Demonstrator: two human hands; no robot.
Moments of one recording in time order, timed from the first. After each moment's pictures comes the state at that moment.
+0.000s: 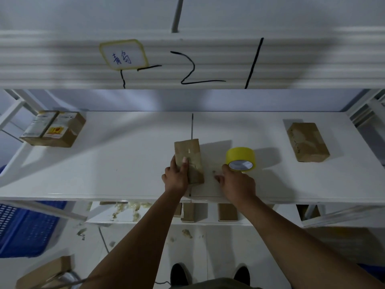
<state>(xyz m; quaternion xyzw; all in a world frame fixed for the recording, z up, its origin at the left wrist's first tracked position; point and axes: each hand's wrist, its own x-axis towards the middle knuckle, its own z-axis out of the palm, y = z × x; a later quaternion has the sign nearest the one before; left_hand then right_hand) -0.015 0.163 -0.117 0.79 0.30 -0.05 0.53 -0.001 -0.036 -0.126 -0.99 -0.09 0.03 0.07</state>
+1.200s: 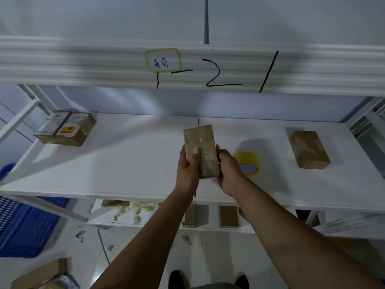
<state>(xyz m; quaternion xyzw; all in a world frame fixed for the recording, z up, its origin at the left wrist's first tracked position) -0.040 0.143 -0.042 0.64 0.16 0.05 0.75 0.010 0.034 -0.034 -0.61 0.22 0.22 0.73</state>
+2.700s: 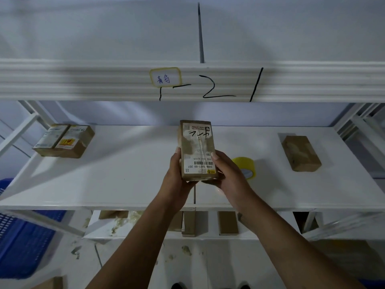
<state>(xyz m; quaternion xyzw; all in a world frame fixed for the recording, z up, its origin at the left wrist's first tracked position) -0.067 0.173 0.009 0.50 0.11 -0.08 0.86 -0.039 0.017 0.007 -0.62 -0.01 0.16 0.77</state>
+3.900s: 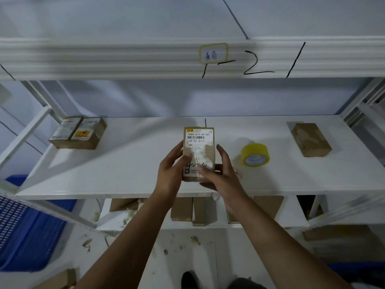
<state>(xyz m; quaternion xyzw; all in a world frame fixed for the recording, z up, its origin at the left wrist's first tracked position) -0.104 0.242 -0.009 0.65 0.10 0.02 0.76 -0.097 0.084 -0.013 -0.66 0.04 0.15 0.74</state>
